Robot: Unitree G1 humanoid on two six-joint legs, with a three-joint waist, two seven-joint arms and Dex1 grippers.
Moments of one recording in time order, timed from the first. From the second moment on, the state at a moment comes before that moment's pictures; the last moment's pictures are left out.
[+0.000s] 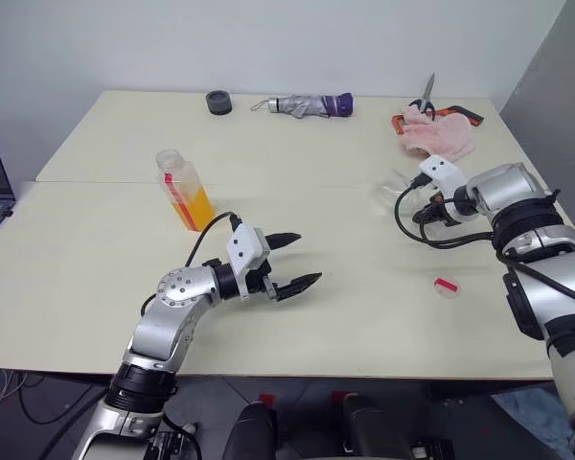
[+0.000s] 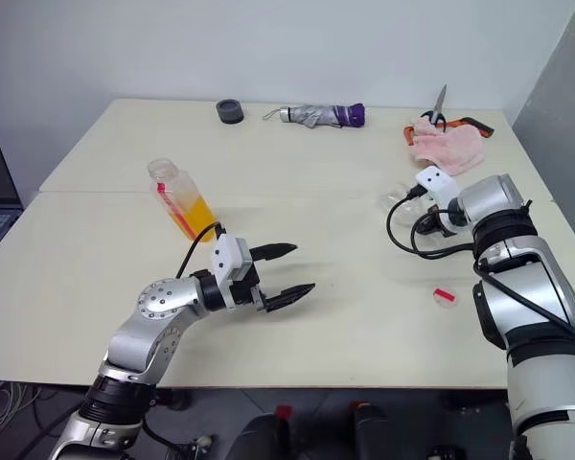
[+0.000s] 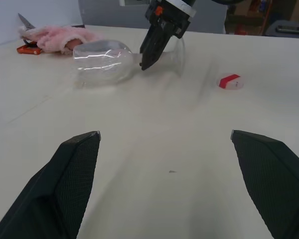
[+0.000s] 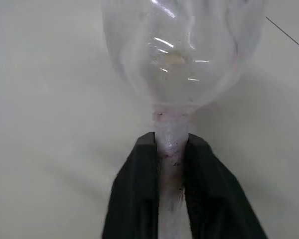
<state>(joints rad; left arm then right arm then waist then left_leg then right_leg) -0.31 0.46 -0.12 -0.12 -0.32 0.21 -0.91 -1.28 -0.55 0.33 1.14 -0.17 0.62 0.96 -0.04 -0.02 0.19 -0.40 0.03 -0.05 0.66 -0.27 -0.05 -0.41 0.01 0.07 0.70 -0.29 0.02</state>
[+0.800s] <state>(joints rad) -0.27 0.64 0.05 -0.18 -0.49 0.41 -0.97 -0.86 0.05 -0.09 0.54 0.14 0.18 0.37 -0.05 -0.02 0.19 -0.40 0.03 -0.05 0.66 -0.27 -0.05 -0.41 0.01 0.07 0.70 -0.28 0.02</state>
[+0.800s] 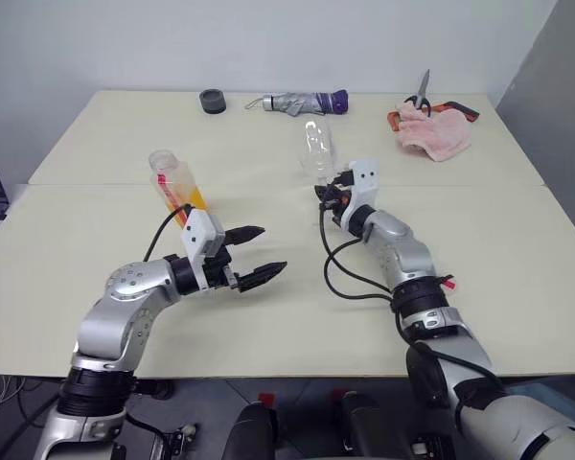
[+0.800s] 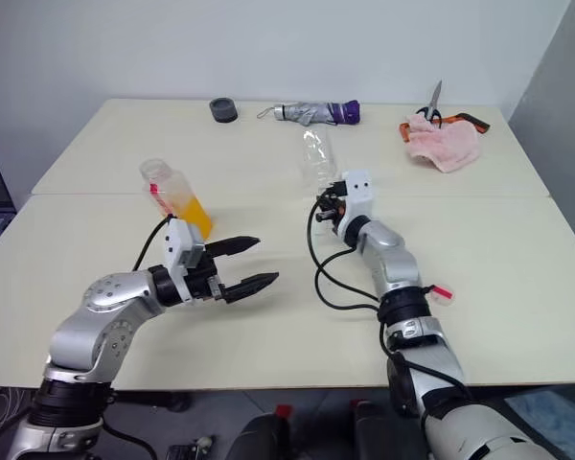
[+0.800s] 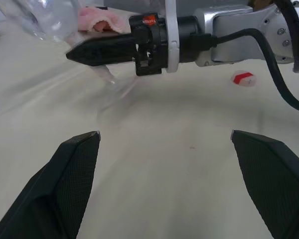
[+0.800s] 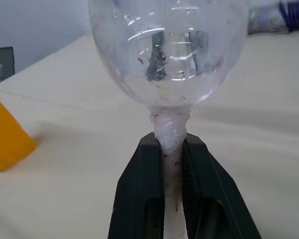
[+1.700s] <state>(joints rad) -0.27 0.69 0.03 -0.18 -0.49 0.45 -1.06 -0.41 0.02 0.06 0.18 0.14 0.11 0.40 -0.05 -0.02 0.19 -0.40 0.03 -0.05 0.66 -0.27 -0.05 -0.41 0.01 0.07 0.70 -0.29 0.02</state>
